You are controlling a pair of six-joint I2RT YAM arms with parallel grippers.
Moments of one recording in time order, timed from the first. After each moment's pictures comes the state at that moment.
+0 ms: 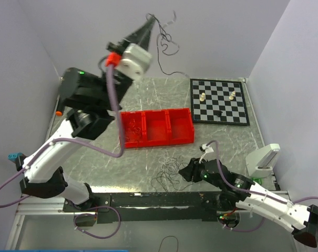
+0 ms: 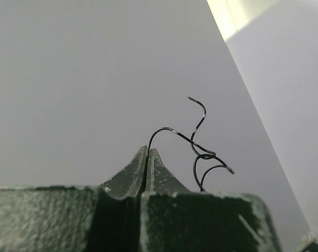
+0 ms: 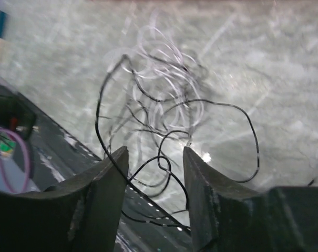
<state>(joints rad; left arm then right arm) -1.08 1.47 2.04 0.18 -0.24 0.80 0.99 0.32 0.18 -0.35 0.15 0.77</state>
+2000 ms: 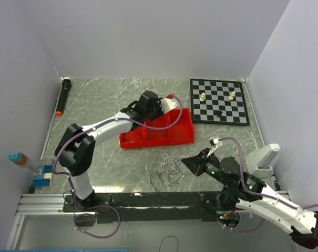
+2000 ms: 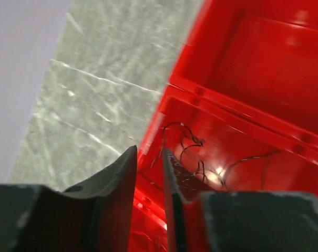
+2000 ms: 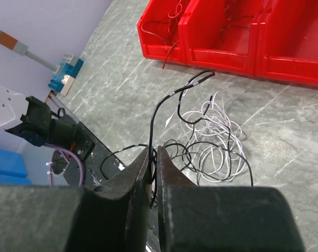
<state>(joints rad) -0.71 1.78 1.31 -0.08 -0.05 0.57 0.99 0.26 0.34 -0.31 0.16 0.68</state>
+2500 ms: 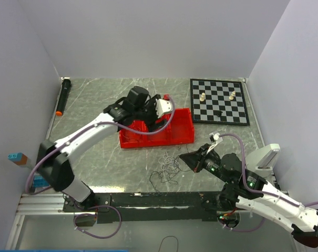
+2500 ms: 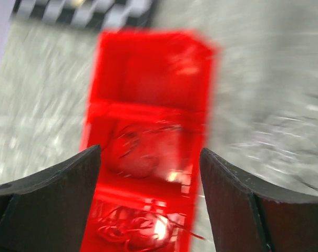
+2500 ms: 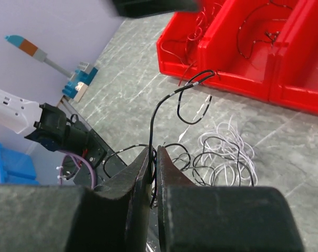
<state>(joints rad) -0.71 1.56 1.35 -0.39 0.33 0.54 0.99 0.34 0.42 -0.26 0.15 0.64</state>
